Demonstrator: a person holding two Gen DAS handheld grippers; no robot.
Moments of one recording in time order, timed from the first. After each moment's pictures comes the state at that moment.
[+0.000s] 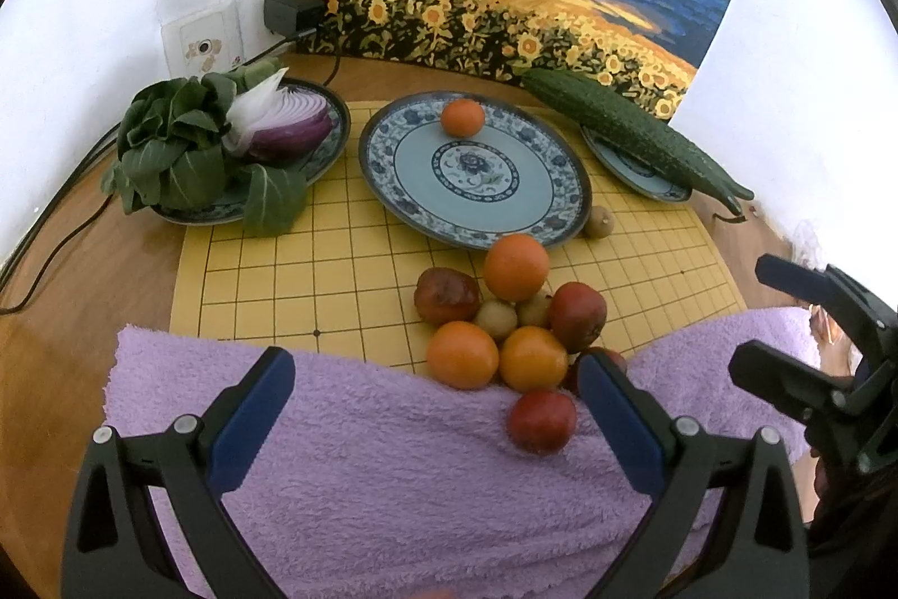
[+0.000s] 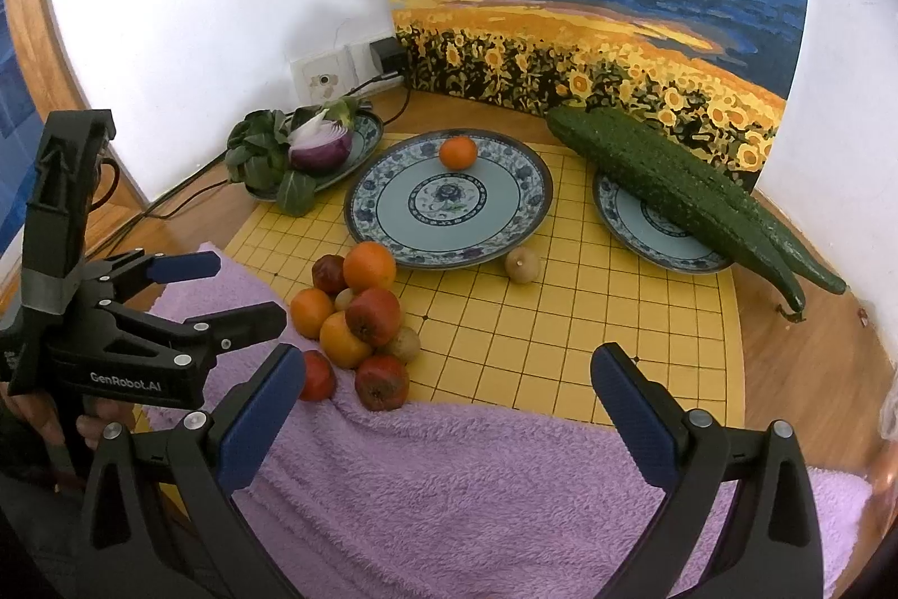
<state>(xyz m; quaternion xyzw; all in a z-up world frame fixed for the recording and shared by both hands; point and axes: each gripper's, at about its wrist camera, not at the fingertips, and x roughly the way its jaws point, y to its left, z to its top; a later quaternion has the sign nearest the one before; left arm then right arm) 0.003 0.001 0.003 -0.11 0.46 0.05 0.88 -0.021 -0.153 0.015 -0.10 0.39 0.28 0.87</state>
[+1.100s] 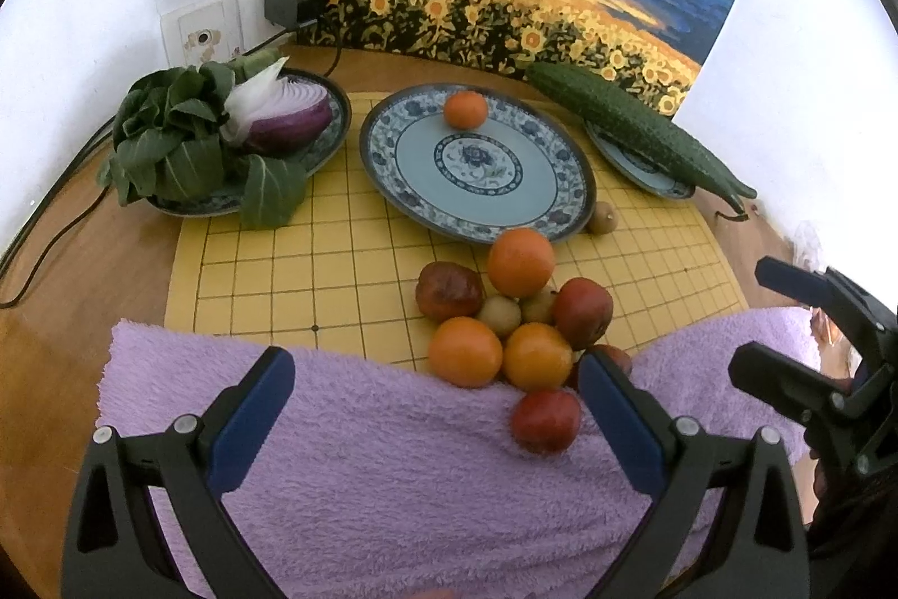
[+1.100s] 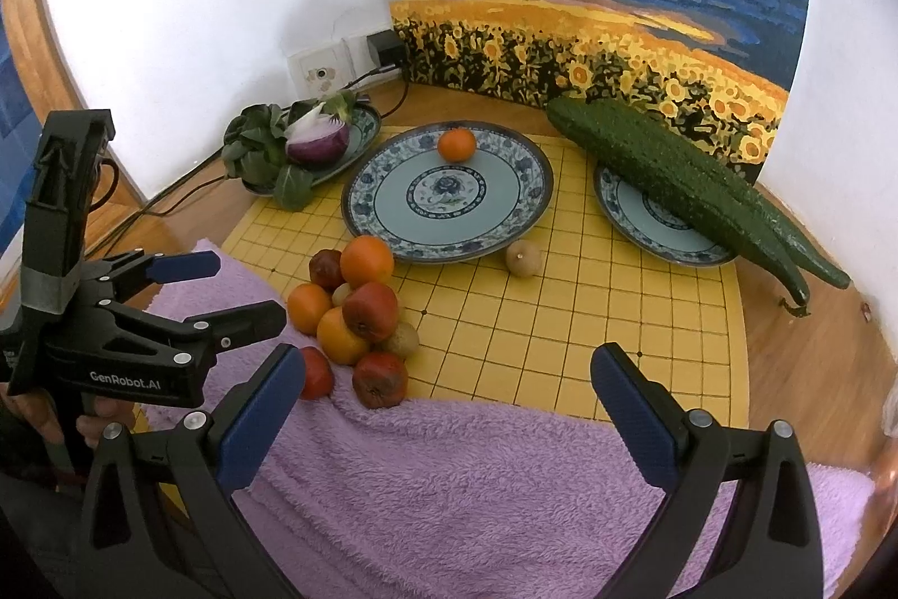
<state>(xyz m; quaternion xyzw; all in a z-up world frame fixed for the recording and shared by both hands) 0.004 0.004 -0.004 -0.12 0.47 0.05 0.88 -0.019 -0.153 0.011 -0.10 0.40 0.27 0.87</state>
